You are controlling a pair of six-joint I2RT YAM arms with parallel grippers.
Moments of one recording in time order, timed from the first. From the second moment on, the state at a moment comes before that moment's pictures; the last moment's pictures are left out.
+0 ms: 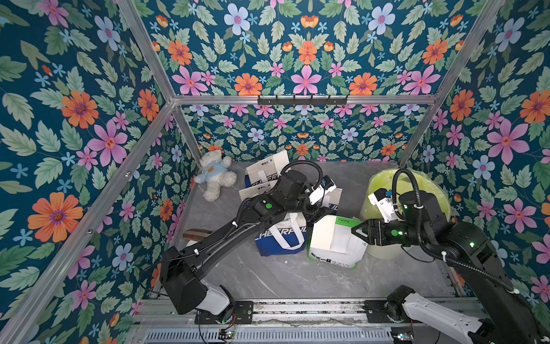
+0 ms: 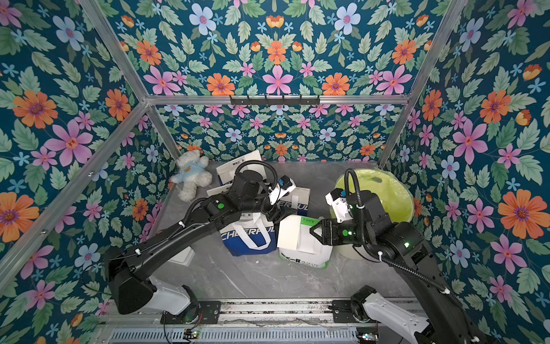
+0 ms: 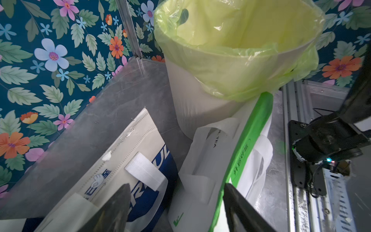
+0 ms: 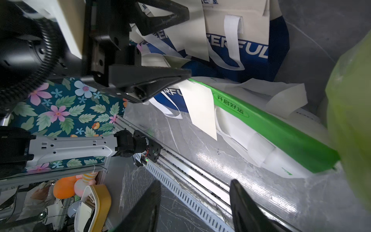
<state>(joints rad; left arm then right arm) -0.85 1.48 1.41 -0.42 0.35 0.23 0.57 0.93 1.38 -1.21 -0.33 0.54</state>
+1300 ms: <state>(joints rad) -0.74 1.51 1.30 -0.45 0.87 0.19 0.70 1.05 1.19 -0.92 -0.13 0.64</state>
